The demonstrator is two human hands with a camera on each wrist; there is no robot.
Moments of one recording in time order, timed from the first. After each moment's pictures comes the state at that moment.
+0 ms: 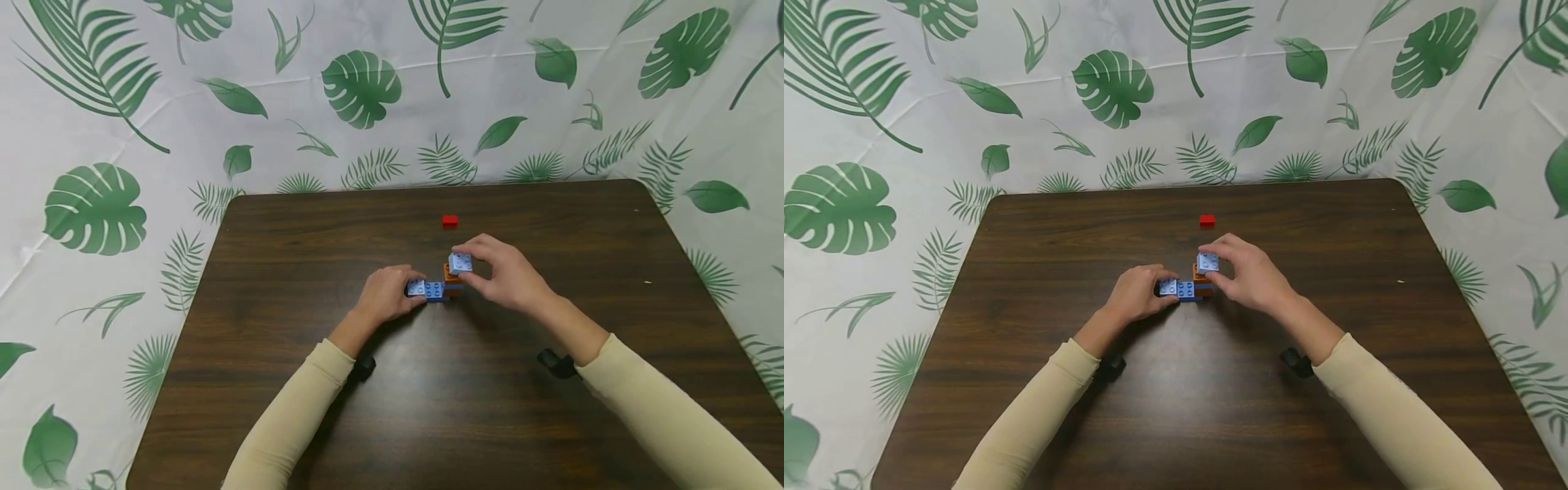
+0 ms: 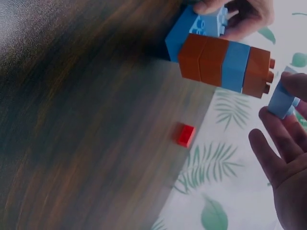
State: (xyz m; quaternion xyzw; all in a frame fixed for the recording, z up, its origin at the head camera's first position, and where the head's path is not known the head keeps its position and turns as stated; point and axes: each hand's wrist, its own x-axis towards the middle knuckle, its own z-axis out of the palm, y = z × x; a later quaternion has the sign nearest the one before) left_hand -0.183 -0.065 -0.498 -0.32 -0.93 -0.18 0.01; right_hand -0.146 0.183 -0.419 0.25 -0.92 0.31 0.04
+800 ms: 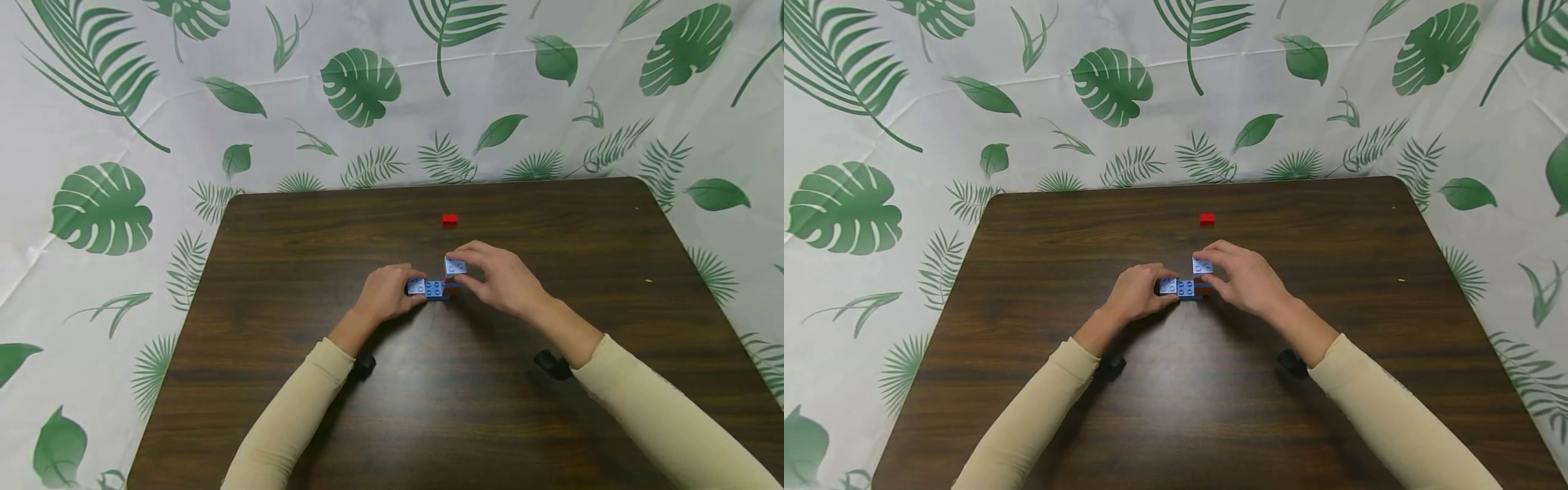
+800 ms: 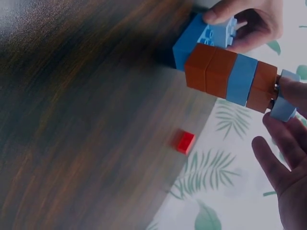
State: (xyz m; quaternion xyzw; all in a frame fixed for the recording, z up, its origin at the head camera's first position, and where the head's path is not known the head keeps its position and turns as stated) left_hand -0.183 -0.065 -0.496 -0.32 -0.93 -0.19 0.01; right_hand -0.142 0.175 -0.420 0.28 -0.93 0.24 0.07
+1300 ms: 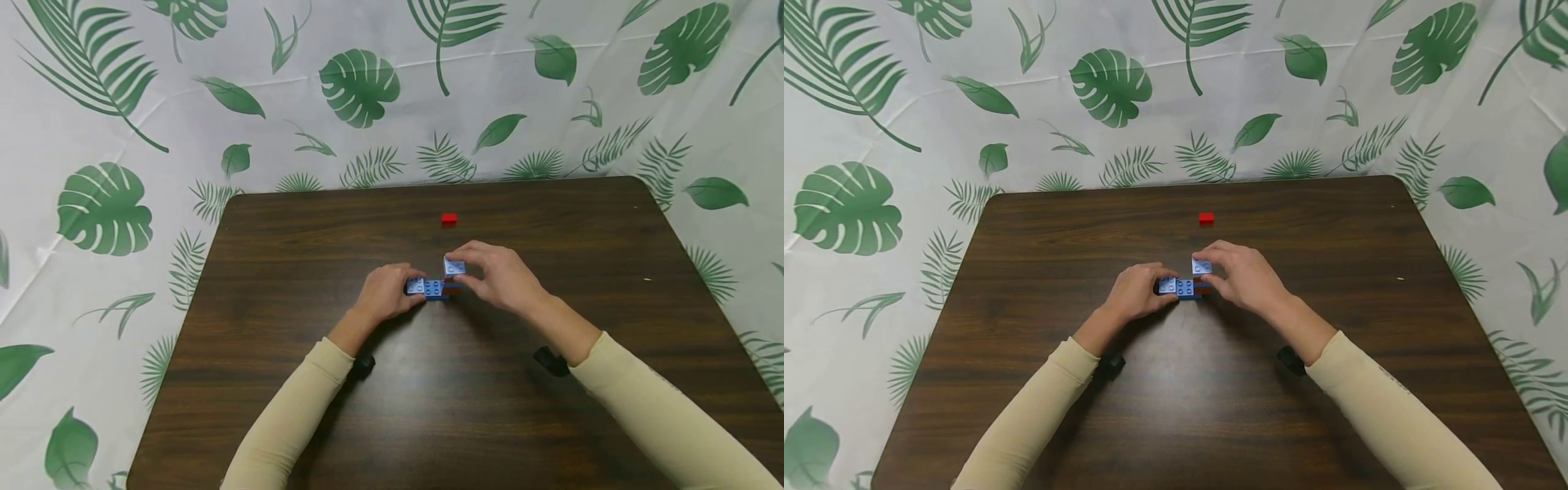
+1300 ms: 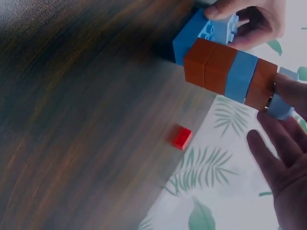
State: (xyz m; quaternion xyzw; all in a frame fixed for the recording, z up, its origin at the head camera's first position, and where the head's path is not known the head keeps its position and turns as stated) left_hand -0.185 -0.066 -0.494 -0.32 -0.93 -0.19 0.01; right_hand -0.146 0.172 -0.417 0.26 -0.93 0.25 0.04
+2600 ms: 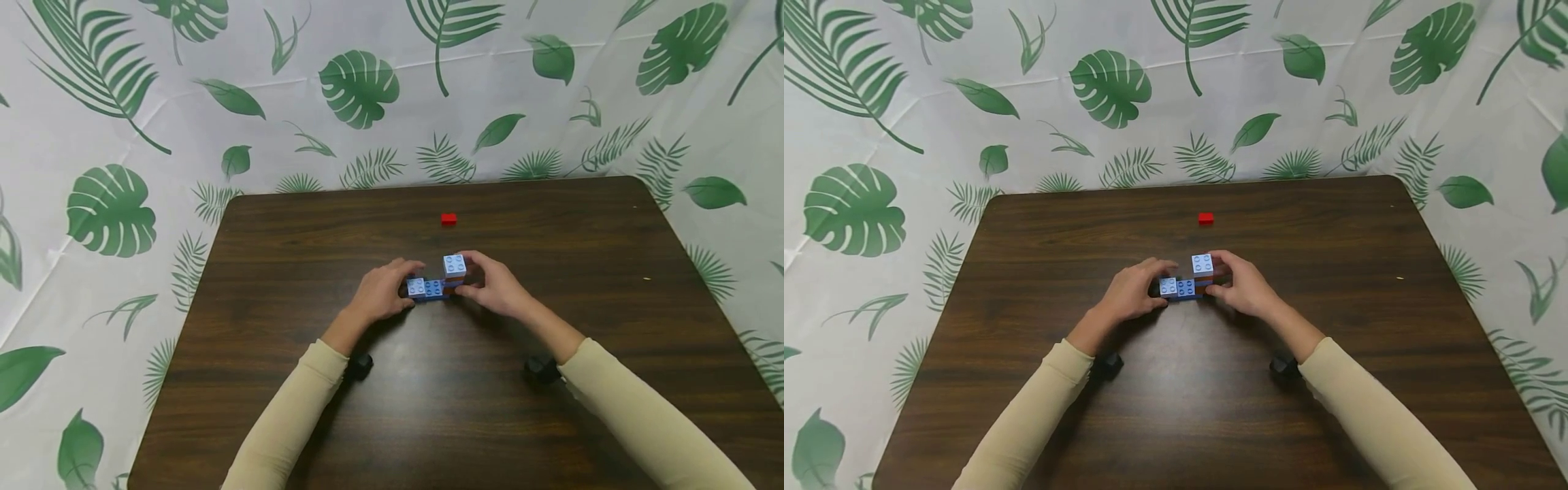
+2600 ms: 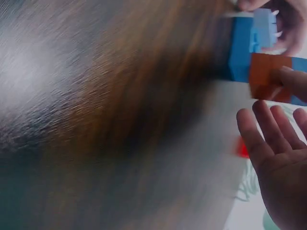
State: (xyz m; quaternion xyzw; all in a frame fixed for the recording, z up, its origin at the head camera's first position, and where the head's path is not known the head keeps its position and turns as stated) left_hand -0.187 -0.075 -0.494 -0.32 -0.92 -0.22 -0.02; right_hand -0.156 0.182 -0.472 0.13 -0.88 0.44 -0.09
